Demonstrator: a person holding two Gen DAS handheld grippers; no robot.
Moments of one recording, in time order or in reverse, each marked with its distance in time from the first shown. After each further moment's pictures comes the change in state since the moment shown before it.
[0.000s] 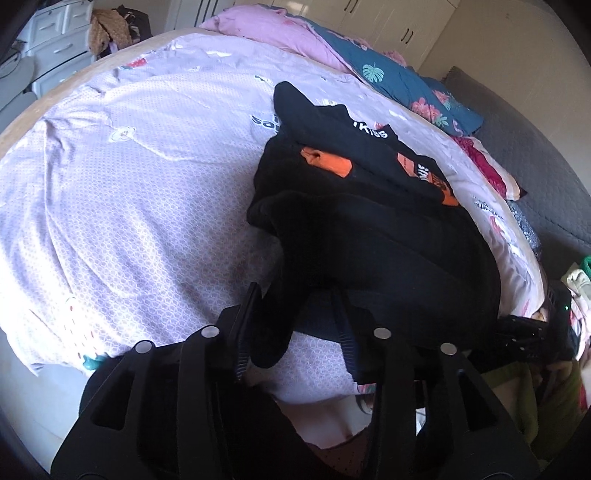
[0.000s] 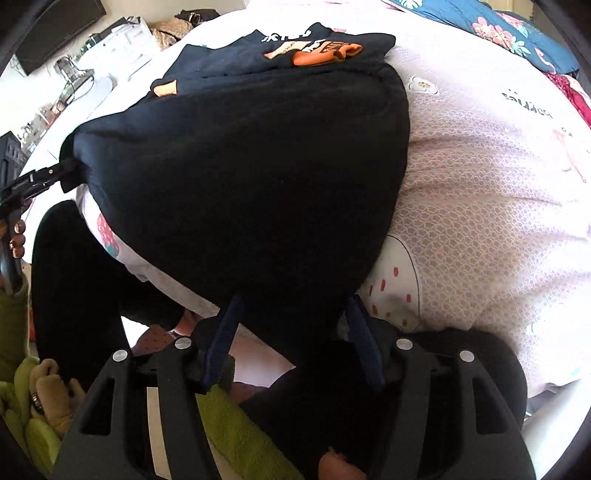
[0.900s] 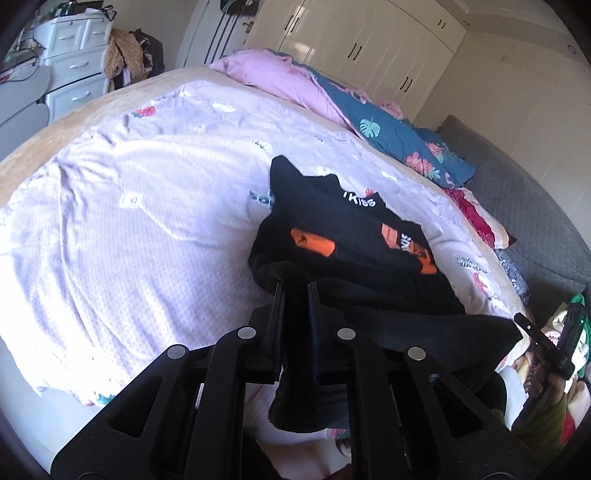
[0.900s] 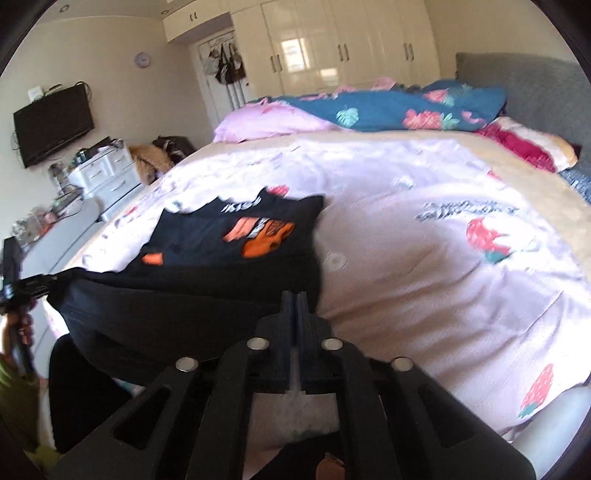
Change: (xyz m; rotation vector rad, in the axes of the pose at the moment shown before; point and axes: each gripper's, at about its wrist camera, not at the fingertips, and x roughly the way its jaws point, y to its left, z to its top) left arm -0.040 -0.010 0.044 -0.058 -0.196 -0.025; right arm -0.109 -0.048 0.025 0.143 -0.546 -0.106
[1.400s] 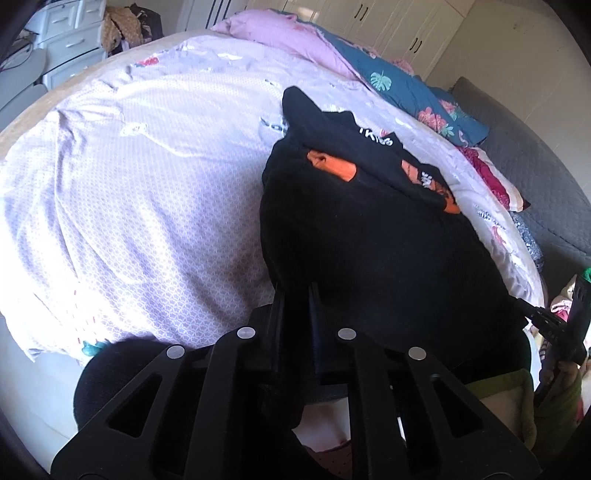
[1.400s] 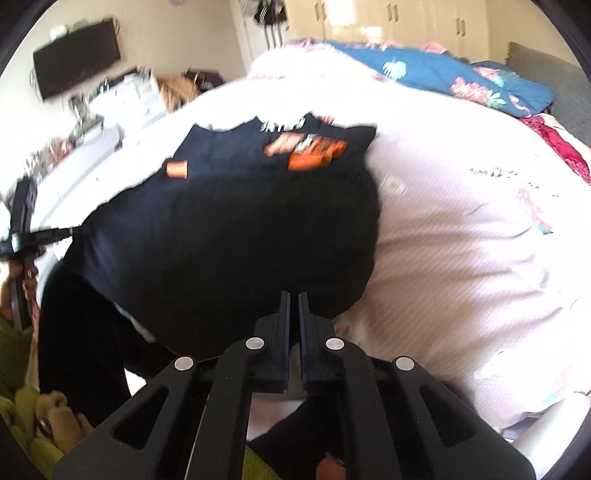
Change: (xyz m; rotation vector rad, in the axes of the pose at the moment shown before) left arm 0.017 0.014 -0.055 0.017 0.154 0.044; right arm 0.025 0.040 -0.046 -0.126 0.215 0.092
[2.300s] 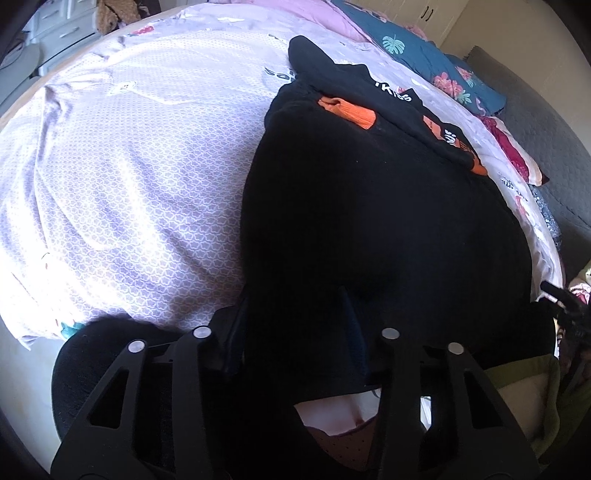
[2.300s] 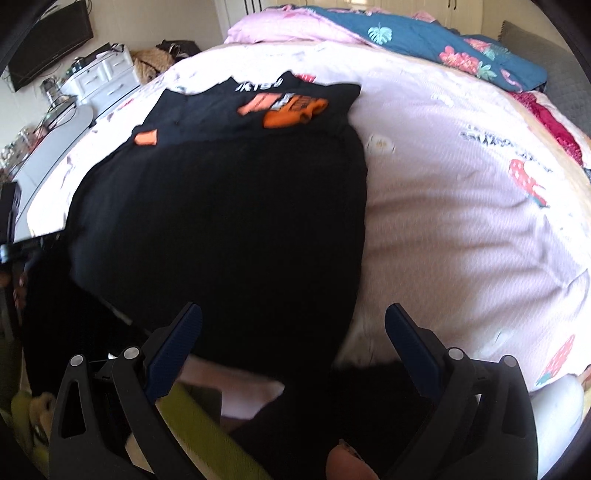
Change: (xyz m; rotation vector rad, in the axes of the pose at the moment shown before) left arm 0.047 -0.002 -0.014 0.020 0.135 0.070; right arm 0.030 0.000 -0.007 0.017 0.190 -0.072
